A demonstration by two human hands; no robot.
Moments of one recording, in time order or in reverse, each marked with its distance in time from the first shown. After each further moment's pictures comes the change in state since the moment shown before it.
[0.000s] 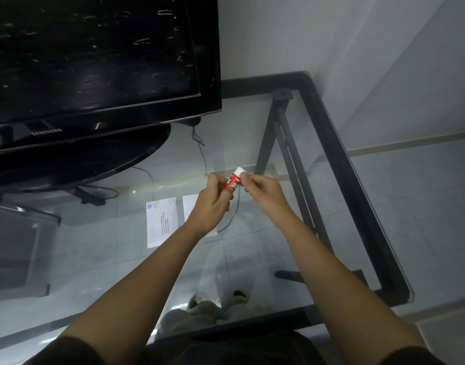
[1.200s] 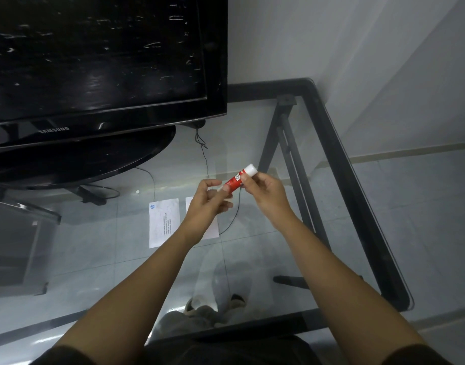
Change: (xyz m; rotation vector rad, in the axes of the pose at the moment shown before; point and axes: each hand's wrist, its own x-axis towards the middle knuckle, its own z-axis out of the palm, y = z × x) left_hand -0.008 -0.007 -0.011 -0.373 0.068 -0.210; right_hand 0.002 -0.007 0.007 0.090 0.053 -0.028
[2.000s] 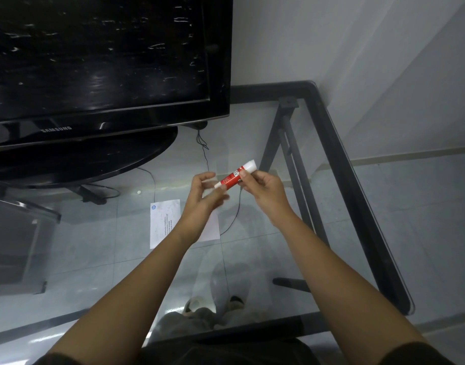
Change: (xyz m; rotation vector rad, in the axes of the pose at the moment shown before) left_hand -0.002 0.010 -0.008 -0.050 0.030 0.063; right_hand 0.007 -0.008 0.006 0.030 -0.004 0.021
